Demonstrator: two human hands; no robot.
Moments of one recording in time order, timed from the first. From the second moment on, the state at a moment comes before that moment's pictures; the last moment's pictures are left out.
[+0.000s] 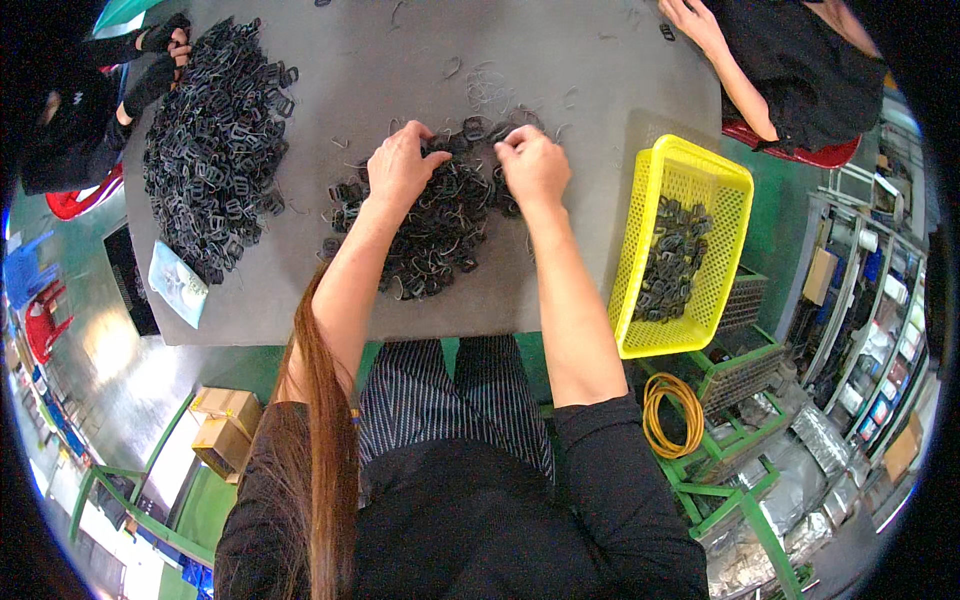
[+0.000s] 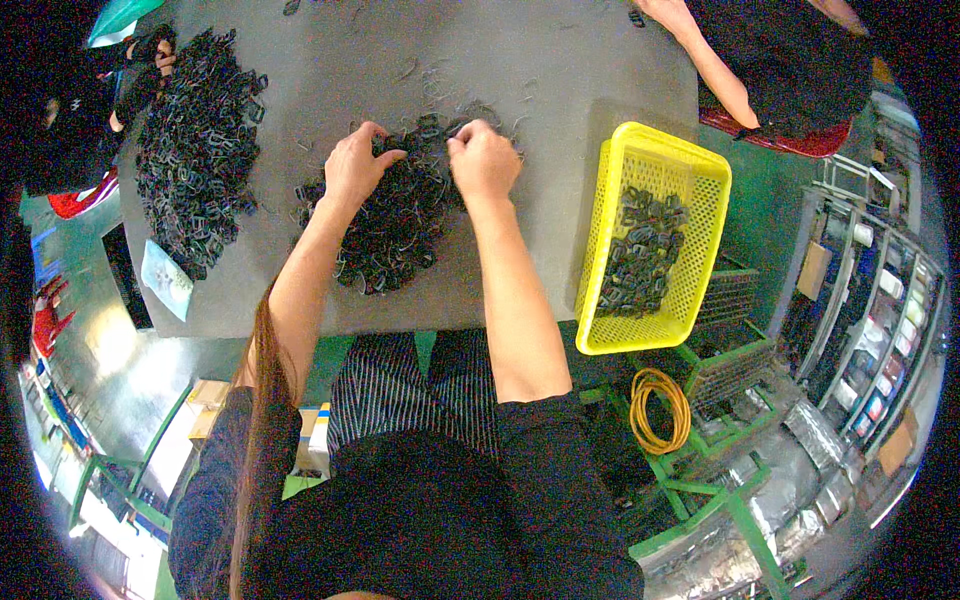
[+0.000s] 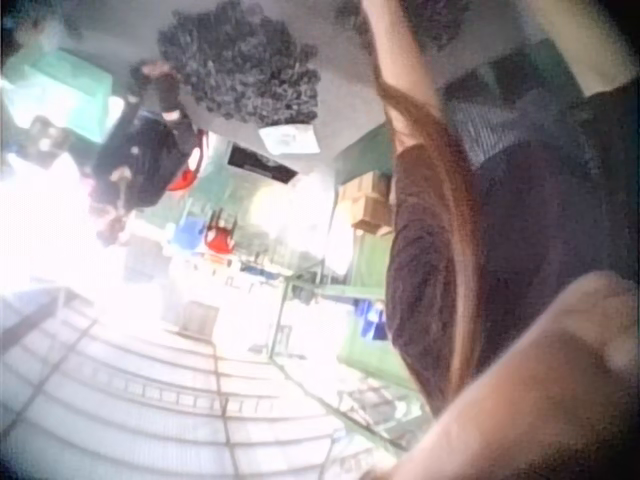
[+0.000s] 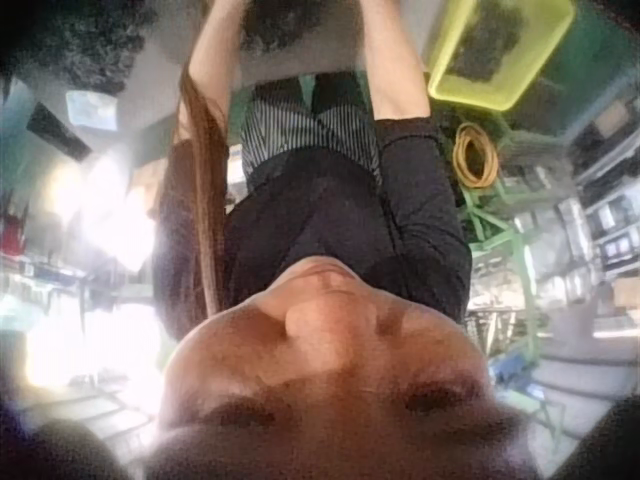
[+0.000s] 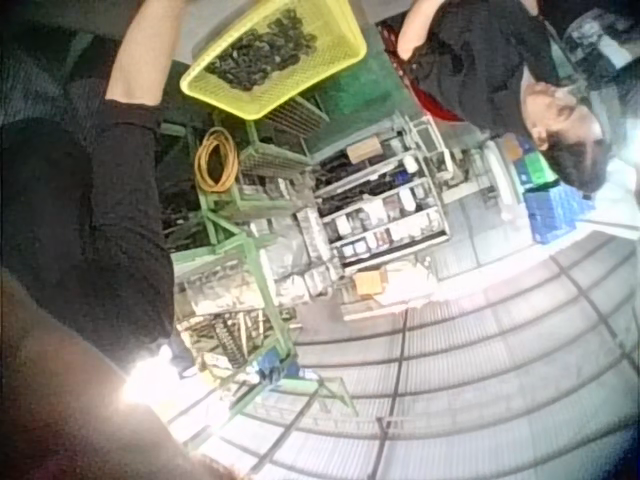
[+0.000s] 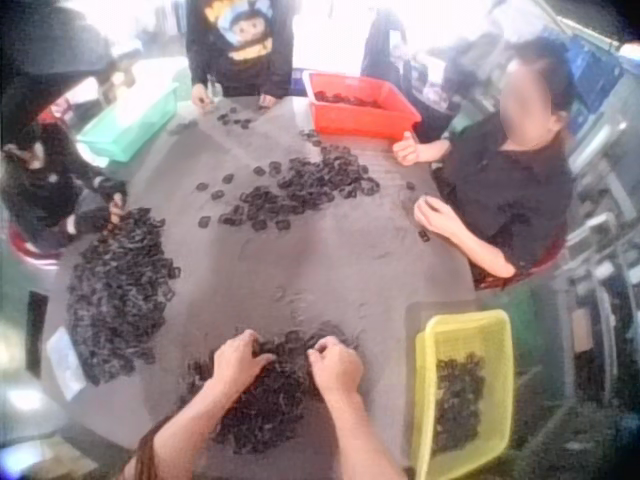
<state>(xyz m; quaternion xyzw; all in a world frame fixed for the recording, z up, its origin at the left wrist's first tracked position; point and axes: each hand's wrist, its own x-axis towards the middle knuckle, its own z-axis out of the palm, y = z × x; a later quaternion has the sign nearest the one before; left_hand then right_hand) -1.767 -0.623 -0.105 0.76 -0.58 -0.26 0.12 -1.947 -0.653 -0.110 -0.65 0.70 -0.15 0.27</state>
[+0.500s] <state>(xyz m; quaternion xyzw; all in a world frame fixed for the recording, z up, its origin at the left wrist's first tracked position) -1.751 -0.648 -0.072 0.48 -0.20 -0.69 0.50 -2.006 -0.663 -0.094 -0.28 0.57 -0.34 0.70</state>
